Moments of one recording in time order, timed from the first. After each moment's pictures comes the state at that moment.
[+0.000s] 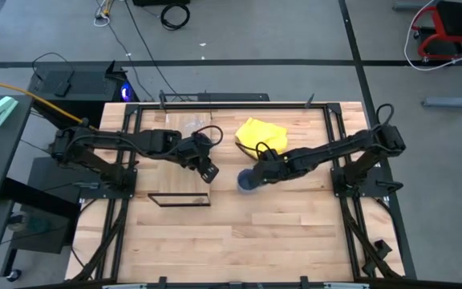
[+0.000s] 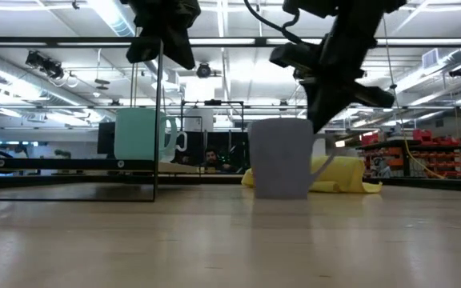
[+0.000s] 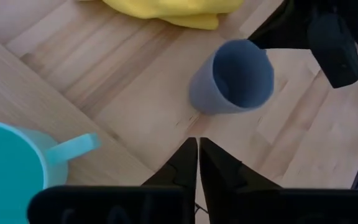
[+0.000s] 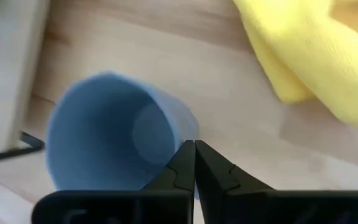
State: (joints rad) left arm 0.00 1.45 1.26 -0.74 -0.11 -0.75; right arm 0.13 1.59 1.08 -0.70 0.26 1.39
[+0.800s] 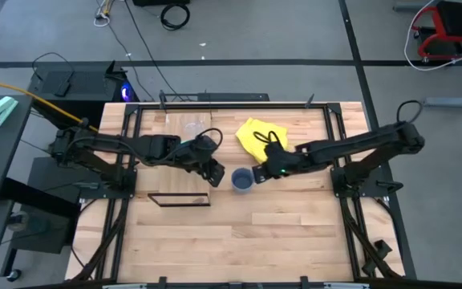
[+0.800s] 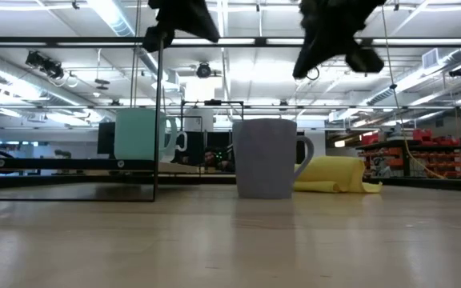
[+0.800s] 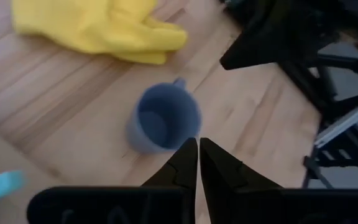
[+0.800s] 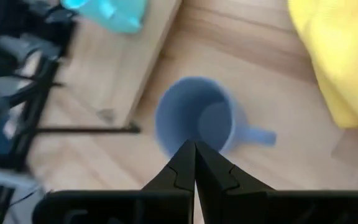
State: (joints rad) left arm -0.07 1.45 1.26 -0.54 -0.15 -0.82; right arm 0.16 1.38 1.08 -0.61 0.26 1.26
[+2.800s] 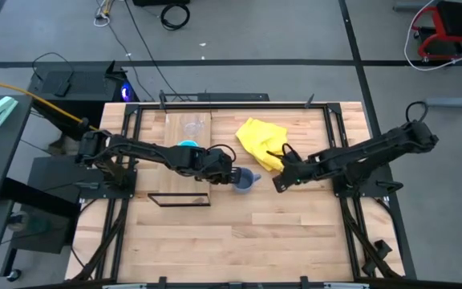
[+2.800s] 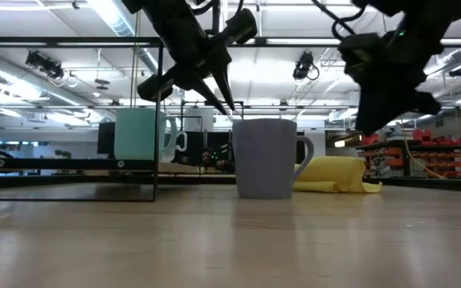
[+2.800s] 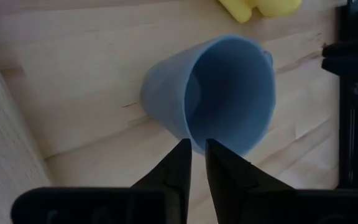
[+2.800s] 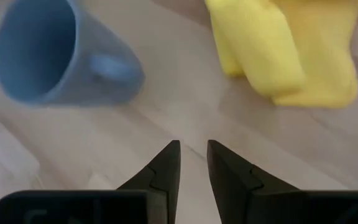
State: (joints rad) left arm -0.06 1.71 1.26 -0.49 -0.09 -1.40; right arm 0.19 1.21 0.73 -0.61 0.25 1.21
